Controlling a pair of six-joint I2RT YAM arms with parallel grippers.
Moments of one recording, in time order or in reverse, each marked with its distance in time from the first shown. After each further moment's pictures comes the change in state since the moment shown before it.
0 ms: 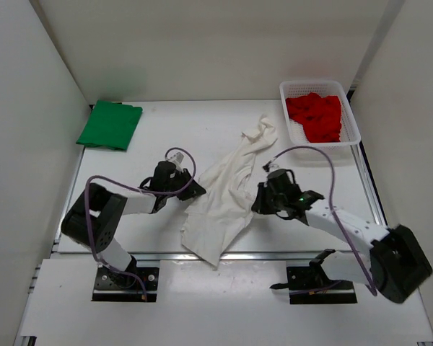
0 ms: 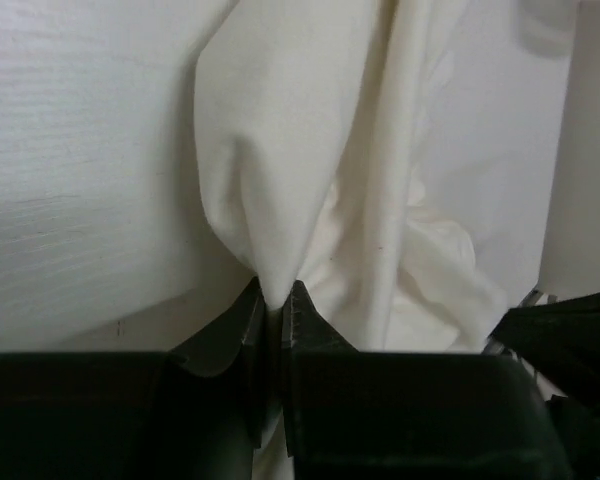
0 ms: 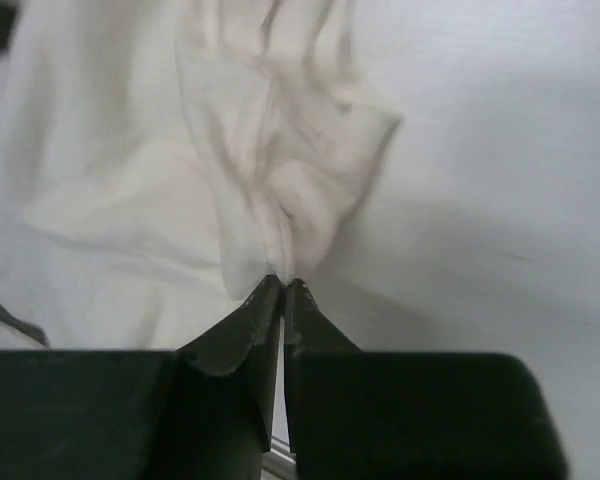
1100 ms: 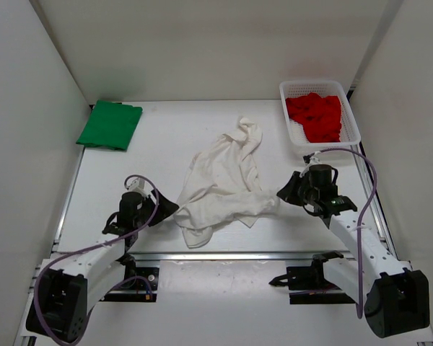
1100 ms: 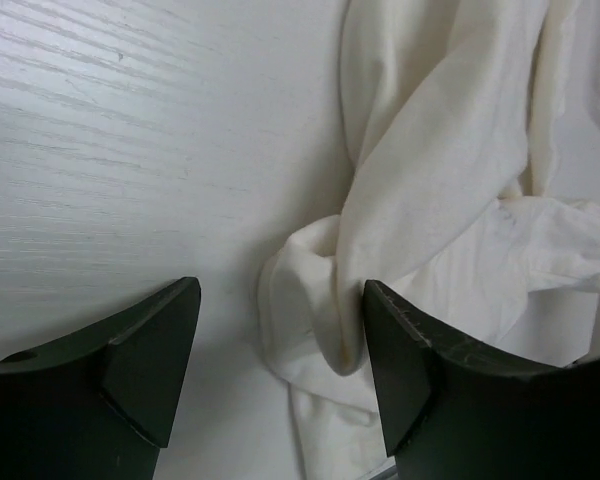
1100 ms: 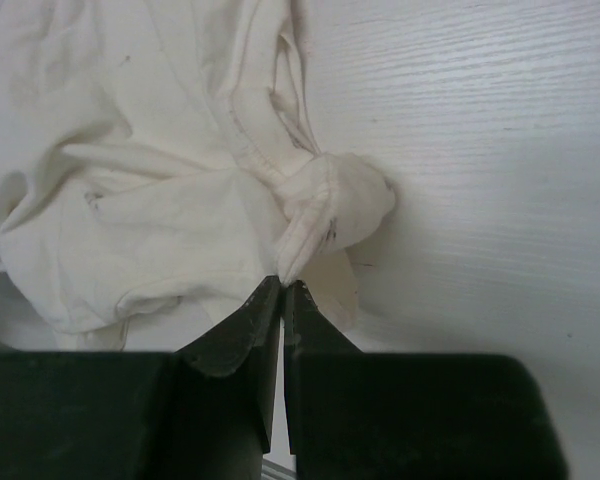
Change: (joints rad) left arm 0.198 -0.718 -0.397 -0.300 -0.140 0.046; right arm -0.448 -0.288 -0.052 -0.070 -0.158 -0.066
